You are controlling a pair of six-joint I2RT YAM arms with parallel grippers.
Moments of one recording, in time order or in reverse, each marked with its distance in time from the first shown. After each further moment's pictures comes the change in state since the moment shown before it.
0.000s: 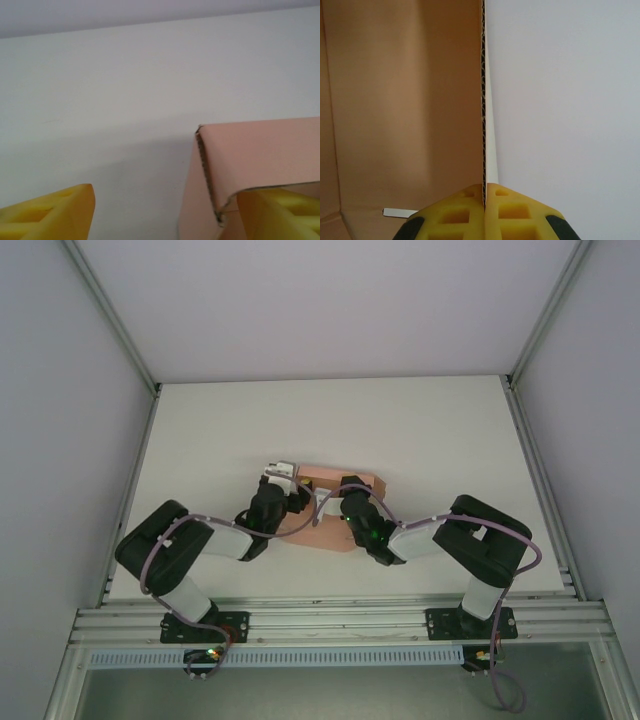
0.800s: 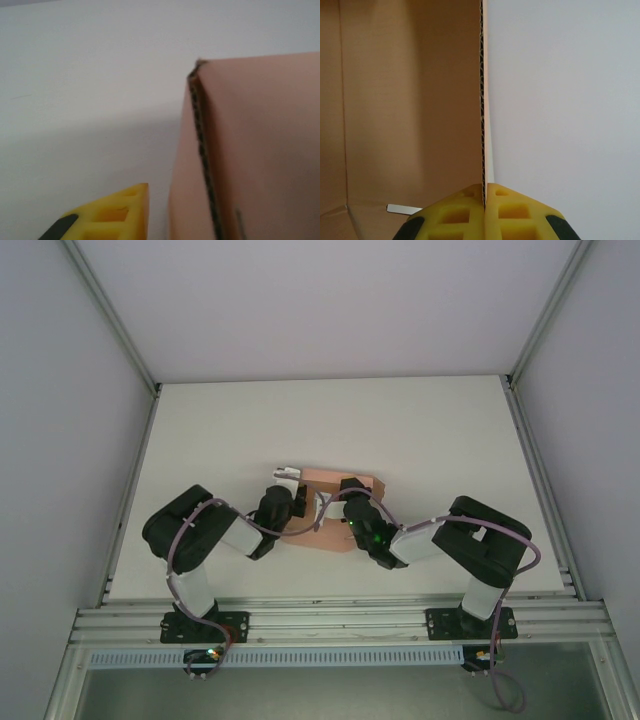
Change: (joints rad) left arm -0.006 0.196 0.040 0.101 0.007 0.004; right arm 0.004 0.000 -0.039 0.074 -0.024 -0.037
